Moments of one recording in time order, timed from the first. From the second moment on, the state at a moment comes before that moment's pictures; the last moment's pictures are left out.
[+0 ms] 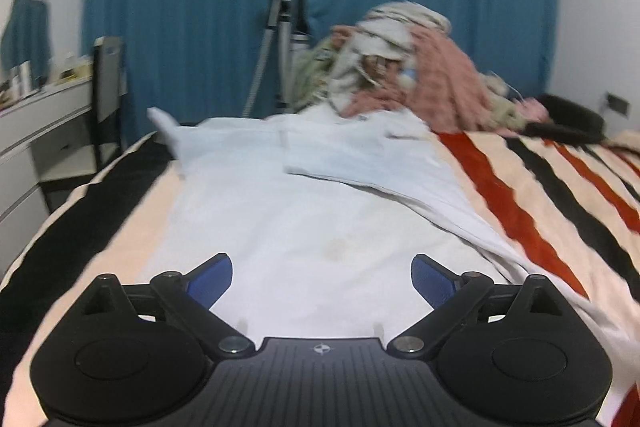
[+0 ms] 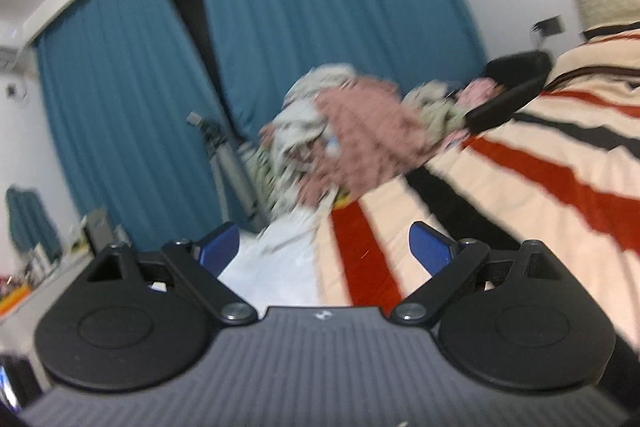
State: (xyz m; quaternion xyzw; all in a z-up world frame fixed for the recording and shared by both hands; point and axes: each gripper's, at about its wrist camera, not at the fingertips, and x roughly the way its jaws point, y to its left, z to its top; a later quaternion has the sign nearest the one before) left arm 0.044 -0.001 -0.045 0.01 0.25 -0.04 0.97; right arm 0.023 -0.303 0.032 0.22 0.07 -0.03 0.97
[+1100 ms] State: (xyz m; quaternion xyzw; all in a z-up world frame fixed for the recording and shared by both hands) left arm 0.124 -0.159 -0.120 -0.21 0.50 -0.19 0.82; right arm 0.053 -0.363 -0.023 0.22 0.10 -0.16 0.96
